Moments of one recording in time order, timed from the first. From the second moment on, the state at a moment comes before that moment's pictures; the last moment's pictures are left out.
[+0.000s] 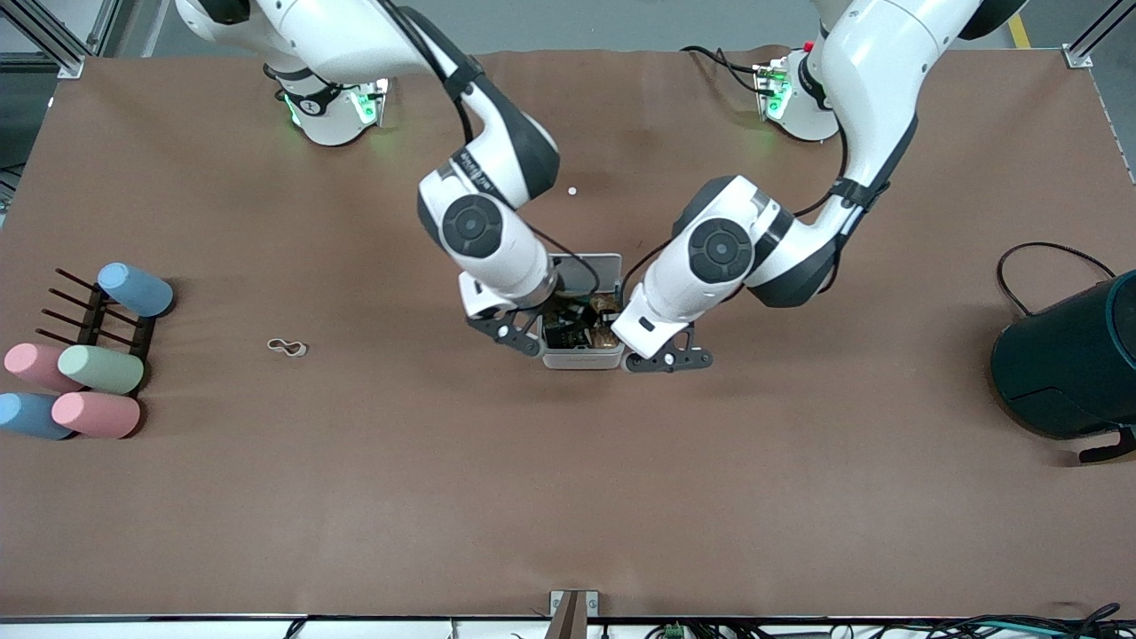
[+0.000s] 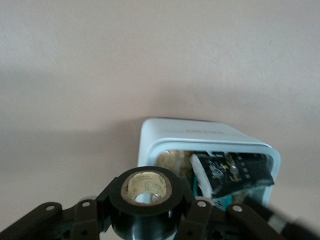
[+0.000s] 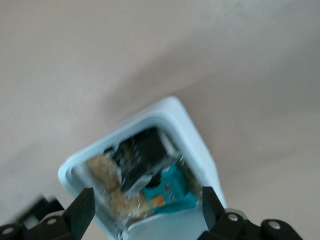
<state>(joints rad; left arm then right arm) -0.20 0.61 -0.53 -1.58 0.10 2.17 -0.81 0.64 0.61 0.02 -1.44 0.27 2.11 1.06</state>
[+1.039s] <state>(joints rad) -0.22 0.63 -0.54 -1.58 0.10 2.17 -0.87 0.08 0.44 0.01 -1.77 0.16 1.98 0.70</state>
